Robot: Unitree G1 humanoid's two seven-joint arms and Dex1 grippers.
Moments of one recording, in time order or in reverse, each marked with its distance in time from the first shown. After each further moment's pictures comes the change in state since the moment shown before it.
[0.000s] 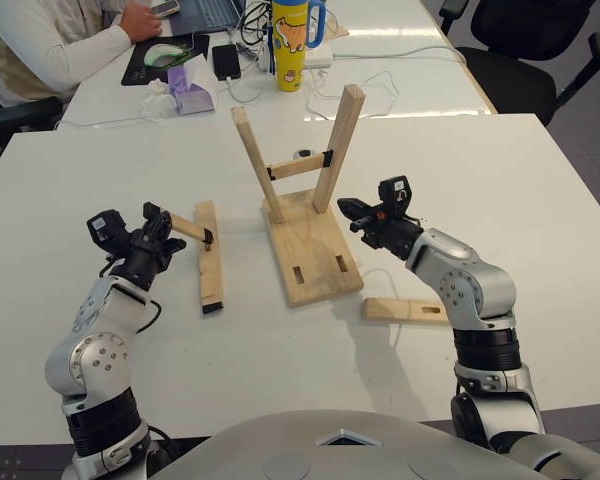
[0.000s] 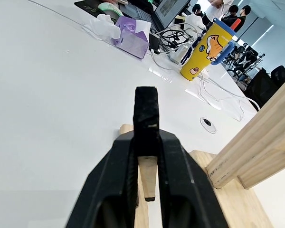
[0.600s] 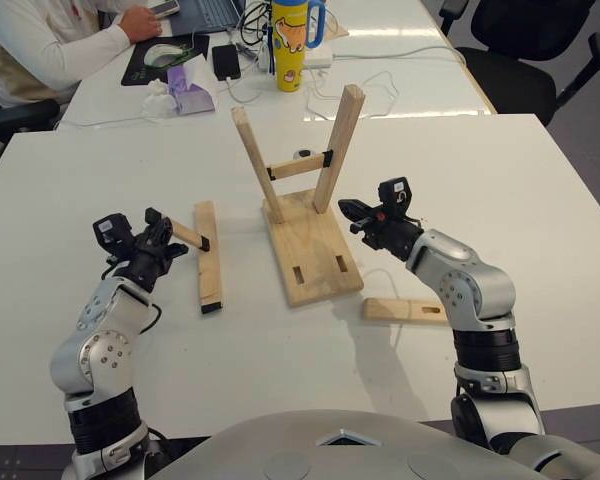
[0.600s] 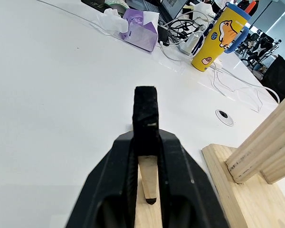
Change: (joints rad) left arm 0.002 0.018 -0.050 0.040 0.107 -0.026 -0.001; right arm 0.005 0.000 0.003 0.000 -0.020 -0.004 0.000
